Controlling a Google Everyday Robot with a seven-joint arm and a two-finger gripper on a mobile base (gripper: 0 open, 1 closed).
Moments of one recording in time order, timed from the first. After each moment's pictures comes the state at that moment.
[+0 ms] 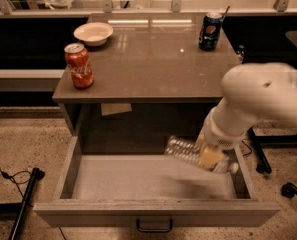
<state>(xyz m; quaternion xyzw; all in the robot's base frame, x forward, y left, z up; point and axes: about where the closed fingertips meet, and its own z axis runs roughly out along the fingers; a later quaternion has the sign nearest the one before) 0.466 -0.154 0.720 -0.64 0.76 0.04 0.11</state>
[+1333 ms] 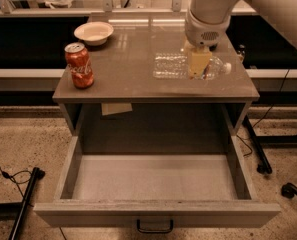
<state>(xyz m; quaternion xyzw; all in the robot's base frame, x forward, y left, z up) 0.611 -0.126 0.914 -0.72 0.68 -0.10 0.13</state>
